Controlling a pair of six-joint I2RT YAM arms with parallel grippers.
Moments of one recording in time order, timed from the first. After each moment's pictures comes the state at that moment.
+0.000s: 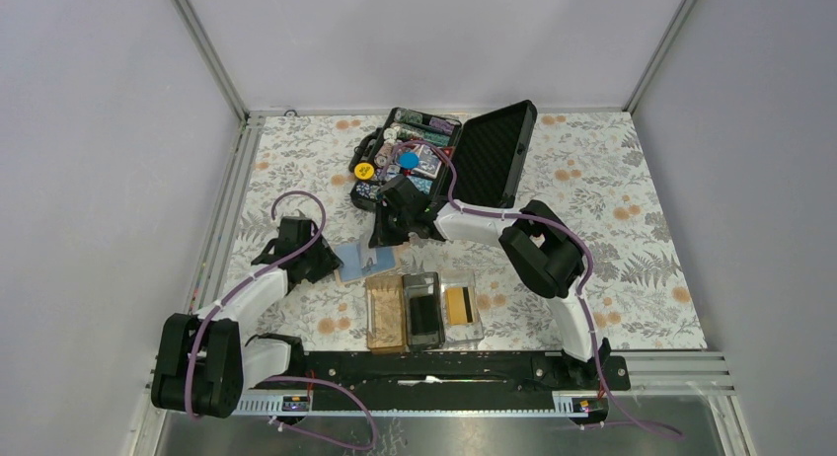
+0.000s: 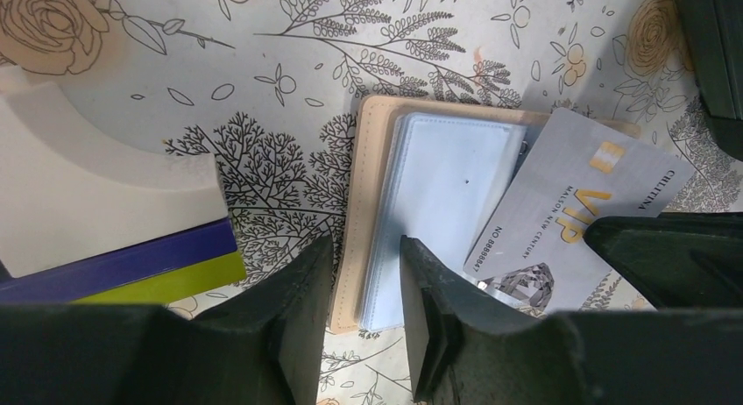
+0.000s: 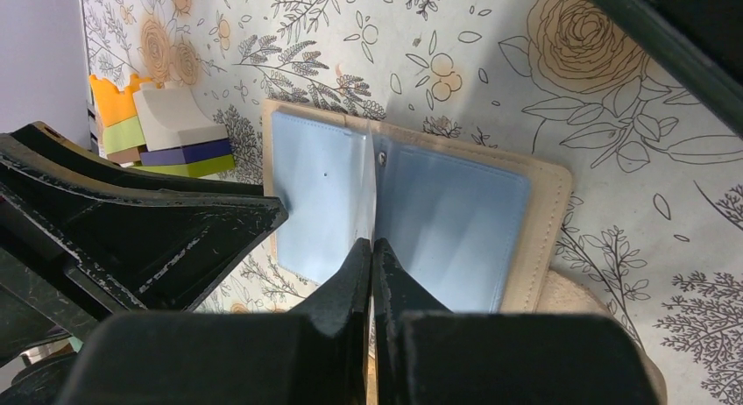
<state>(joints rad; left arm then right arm) -0.14 1.14 0.45 -0.26 0.05 -0.71 0.88 2.13 1.48 -0.14 -0.23 0.73</state>
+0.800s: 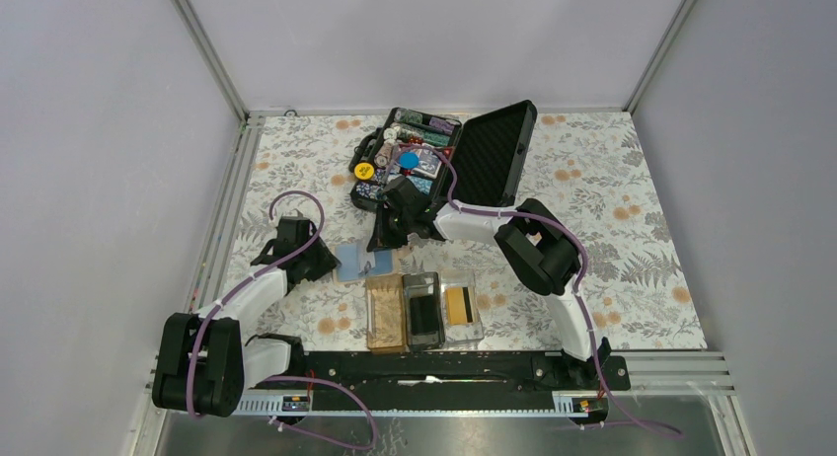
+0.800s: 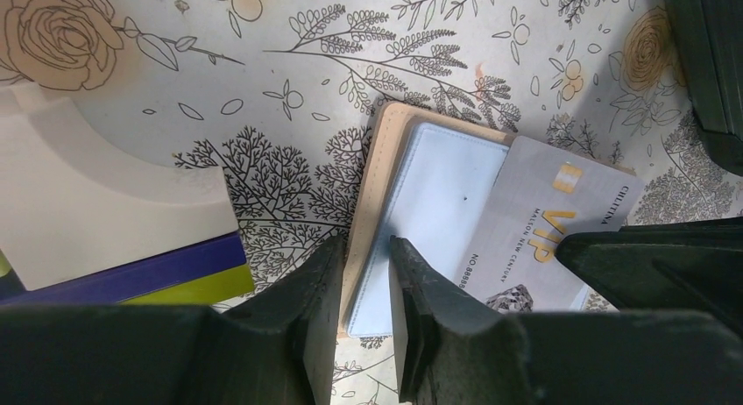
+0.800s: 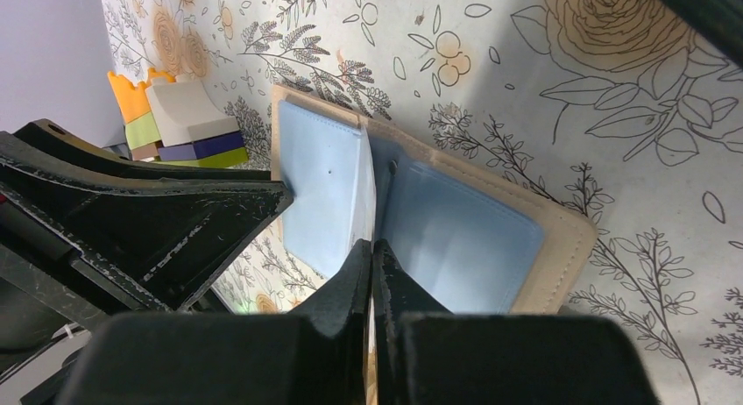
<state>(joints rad) -0.13 1.15 0.43 -0.22 0.06 -0.72 0.87 2.16 1.48 -0.12 -0.31 0.81</state>
